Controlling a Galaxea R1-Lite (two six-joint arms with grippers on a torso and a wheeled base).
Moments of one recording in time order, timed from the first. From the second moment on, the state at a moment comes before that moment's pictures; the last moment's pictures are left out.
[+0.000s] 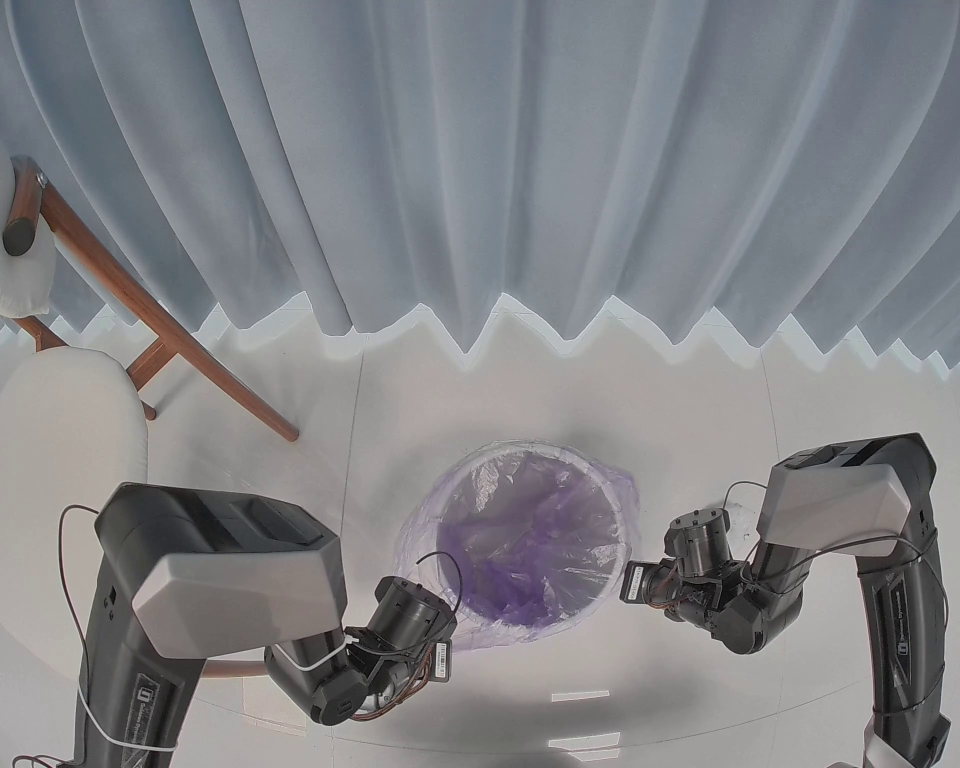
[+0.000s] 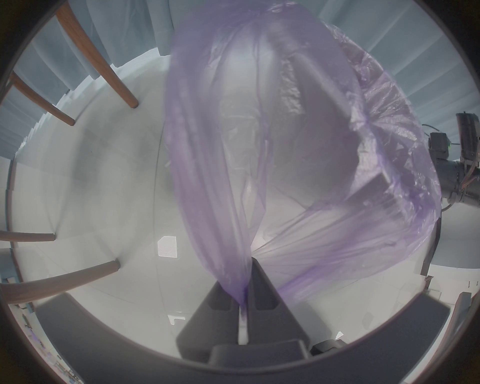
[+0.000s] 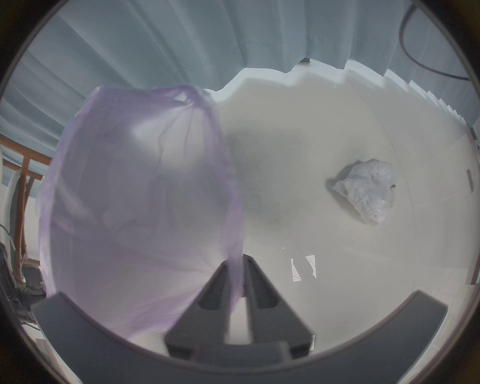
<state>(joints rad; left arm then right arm) -0.67 2.44 -0.70 -0.83 0.30 -0.47 0.41 2.48 -0.74 -1.05 -0.11 0.44</state>
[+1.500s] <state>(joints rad) -0.51 1.97 -0.22 -1.33 0.17 -0.77 0.45 2.01 -0.32 -1.15 0.00 0.69</state>
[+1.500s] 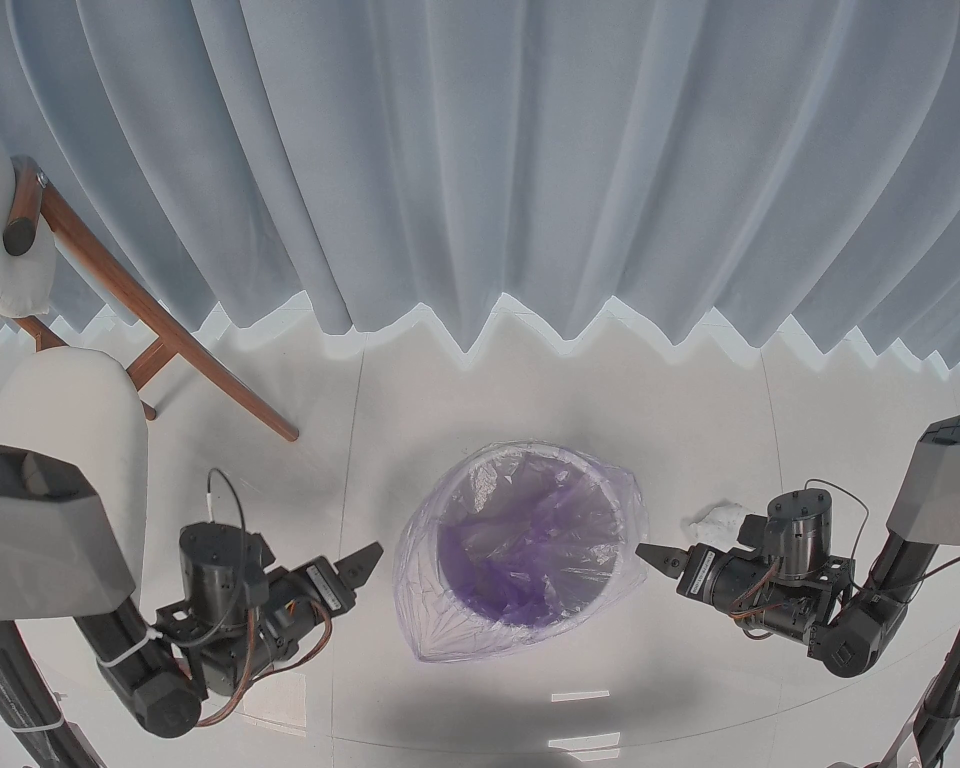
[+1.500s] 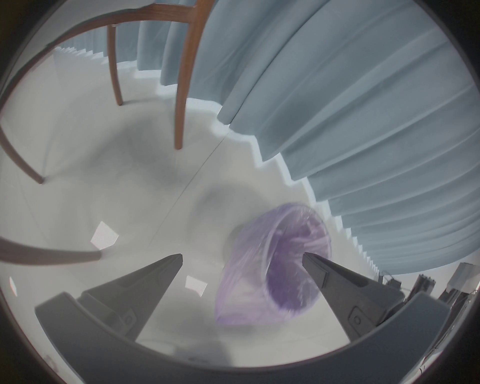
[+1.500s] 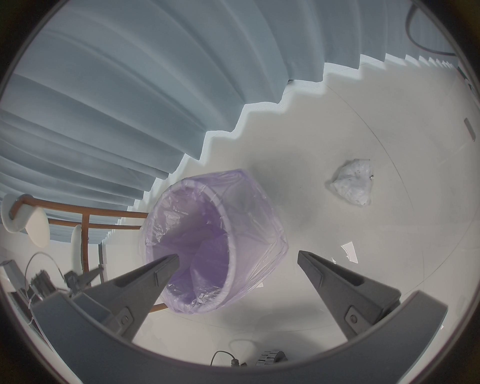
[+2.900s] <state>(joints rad) -0.47 1.89 -0.42 -1.40 0.17 -0.60 0.55 2.35 -0.95 -0.62 -0.11 0.59</state>
